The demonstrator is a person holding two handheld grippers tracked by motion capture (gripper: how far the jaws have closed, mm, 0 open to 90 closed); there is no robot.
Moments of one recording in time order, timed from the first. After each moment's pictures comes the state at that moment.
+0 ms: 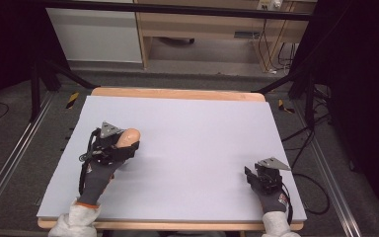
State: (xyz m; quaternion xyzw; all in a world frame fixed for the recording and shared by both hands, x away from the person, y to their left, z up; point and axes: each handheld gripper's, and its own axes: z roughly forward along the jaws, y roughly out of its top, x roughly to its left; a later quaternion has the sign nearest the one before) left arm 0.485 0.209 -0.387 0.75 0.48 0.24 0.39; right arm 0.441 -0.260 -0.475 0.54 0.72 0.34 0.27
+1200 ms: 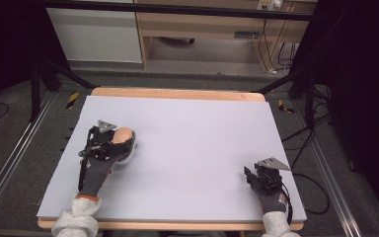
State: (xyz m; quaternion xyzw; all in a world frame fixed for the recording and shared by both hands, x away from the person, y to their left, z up) left arm 0.513 0.228 -0.413 0.74 0.52 0.25 0.35; right arm 0.441 -0.259 -0.475 0.54 0.72 0.34 0.27
